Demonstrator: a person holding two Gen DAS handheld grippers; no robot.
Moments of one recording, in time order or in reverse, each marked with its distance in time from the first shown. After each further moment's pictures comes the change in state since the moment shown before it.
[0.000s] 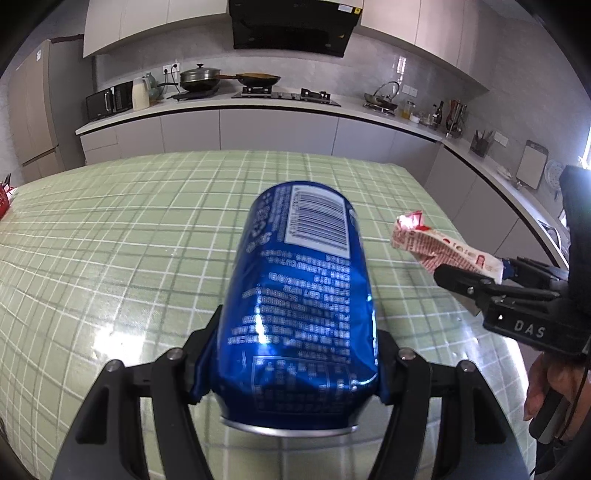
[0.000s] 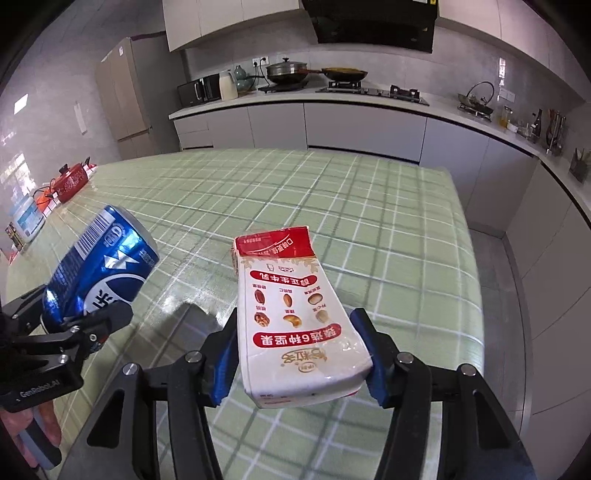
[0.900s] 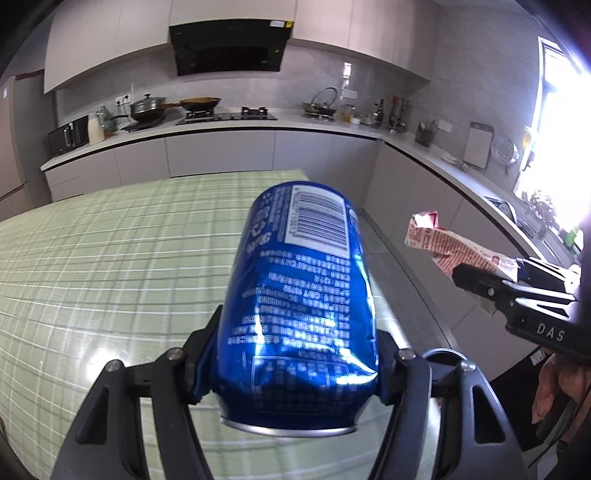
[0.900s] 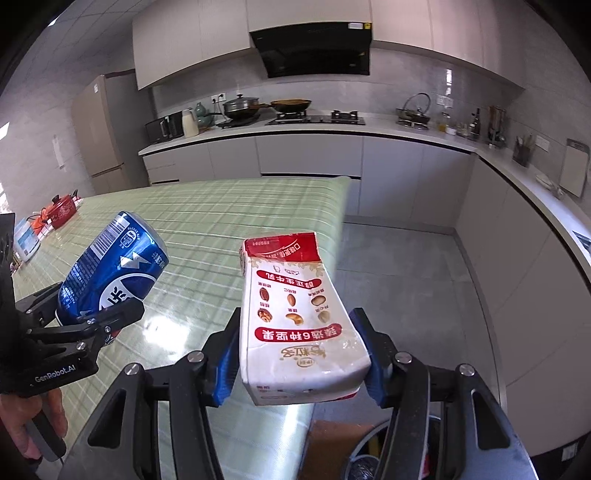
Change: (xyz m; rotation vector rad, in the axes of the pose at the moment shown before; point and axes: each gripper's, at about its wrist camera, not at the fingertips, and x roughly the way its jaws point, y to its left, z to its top) left arm -0.064 -0.131 -0.035 0.108 -0.060 -0.110; right arm -0.169 -0.085 -0.089 0.098 -0.112 -0.131
